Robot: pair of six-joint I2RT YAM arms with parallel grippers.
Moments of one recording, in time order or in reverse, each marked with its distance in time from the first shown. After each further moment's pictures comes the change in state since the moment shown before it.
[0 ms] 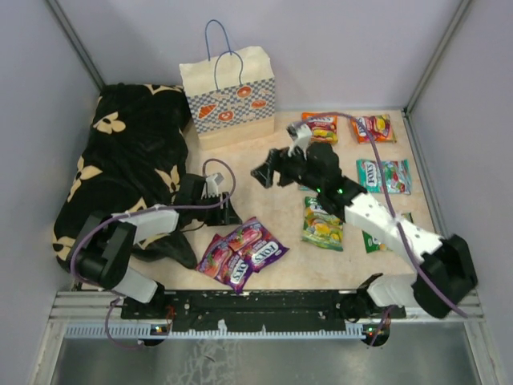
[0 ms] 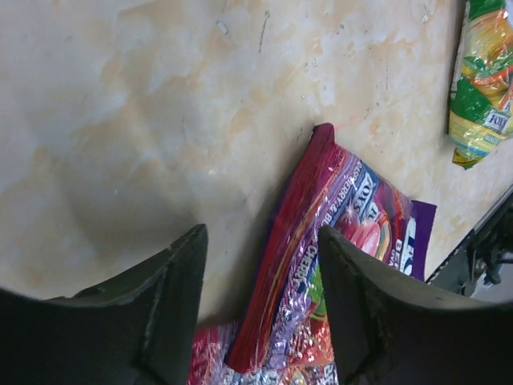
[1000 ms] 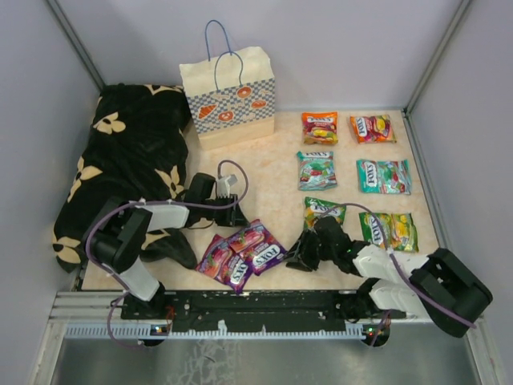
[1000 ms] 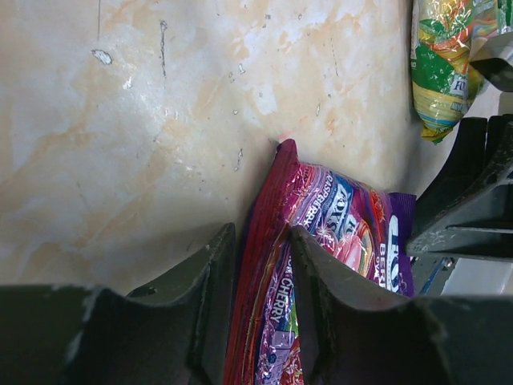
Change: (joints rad) left arm -0.047 0.186 0.077 0.111 0.153 0.057; right arm 0.037 -0.288 -0.870 0.043 -0.157 0.858
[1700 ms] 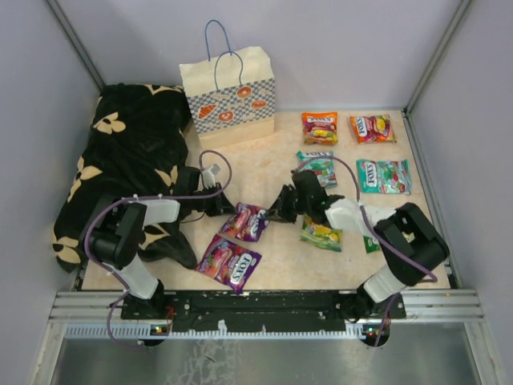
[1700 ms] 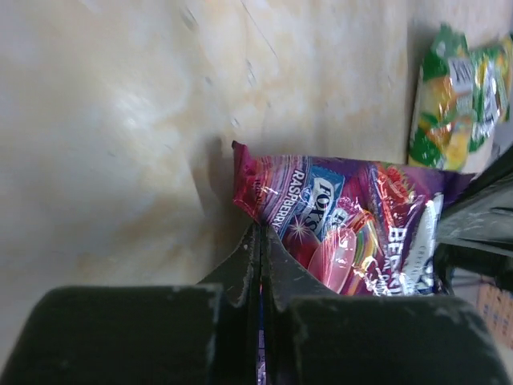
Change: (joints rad) left arm 0.124 0.008 -0.002 0.052 0.031 -0.108; right arm -0.056 0.395 0.465 0.003 -0.012 -0.187
